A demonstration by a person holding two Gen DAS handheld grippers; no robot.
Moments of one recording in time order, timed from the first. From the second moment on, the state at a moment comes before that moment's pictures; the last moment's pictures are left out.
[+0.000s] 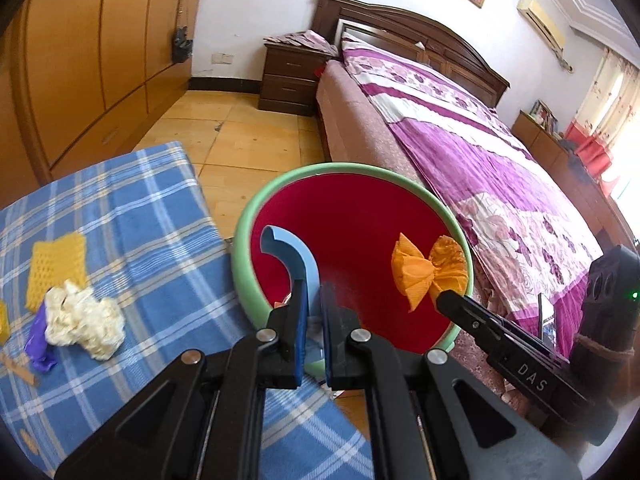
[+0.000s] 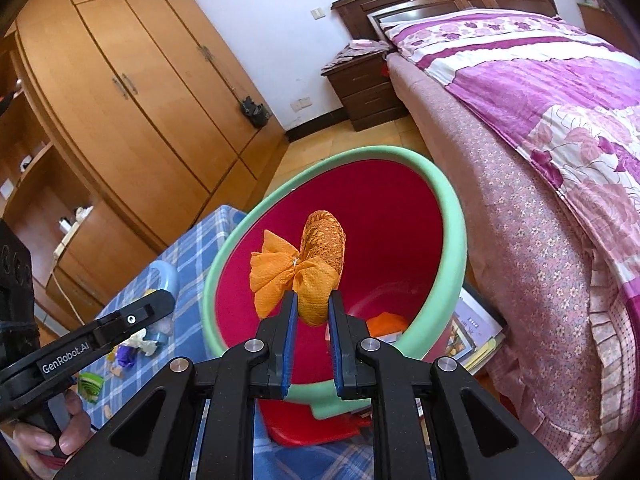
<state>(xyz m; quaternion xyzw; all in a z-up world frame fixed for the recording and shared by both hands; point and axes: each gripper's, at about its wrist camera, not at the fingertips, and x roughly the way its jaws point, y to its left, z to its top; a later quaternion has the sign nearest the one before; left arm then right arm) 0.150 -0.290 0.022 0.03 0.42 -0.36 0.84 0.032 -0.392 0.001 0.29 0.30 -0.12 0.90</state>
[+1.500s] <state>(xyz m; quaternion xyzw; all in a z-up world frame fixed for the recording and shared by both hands) 0.140 -0.140 0.047 -0.03 0.40 -0.21 0.89 0.035 -0.325 0.042 0.25 0.29 -0.06 0.92</state>
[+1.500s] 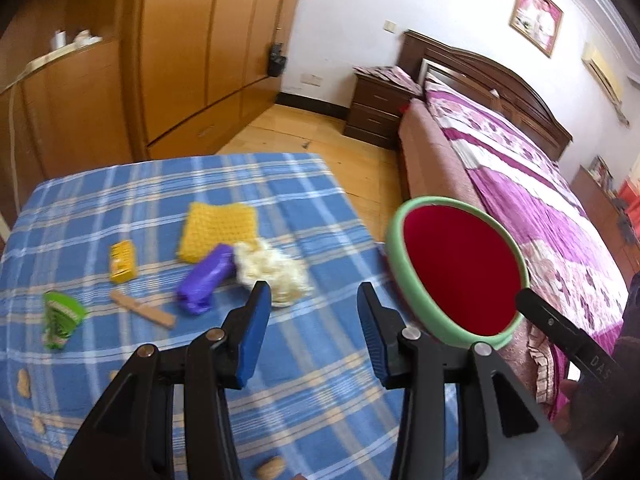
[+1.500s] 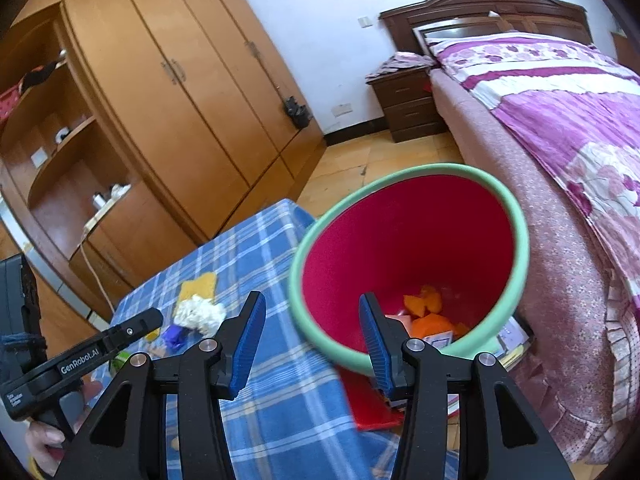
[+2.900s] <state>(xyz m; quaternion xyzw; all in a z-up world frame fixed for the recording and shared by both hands) 0.186 0.054 -0.022 -0.10 0.44 -0.04 0.89 0.151 -0.201 0.020 0.17 0.39 0.04 0.90</state>
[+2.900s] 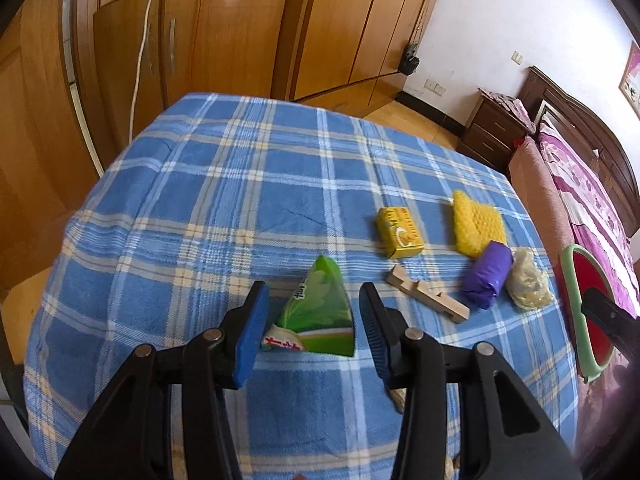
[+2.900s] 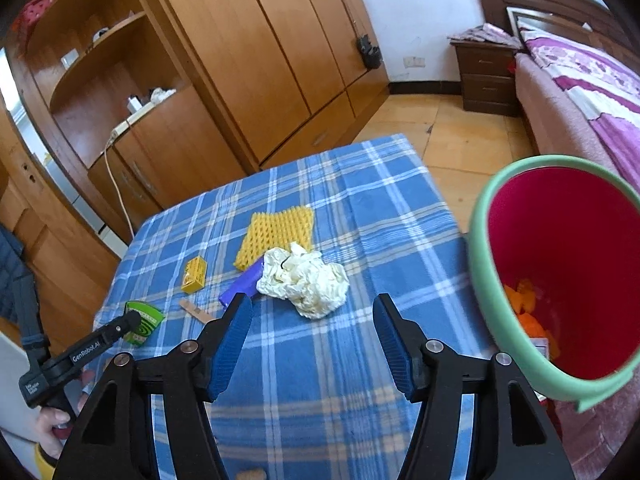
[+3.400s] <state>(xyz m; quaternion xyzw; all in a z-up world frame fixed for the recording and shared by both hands) 0.202 0.052 -0.040 -0.10 0.45 -0.04 0.88 0.206 -0.186 -0.021 0.16 0.43 0.06 0.89</state>
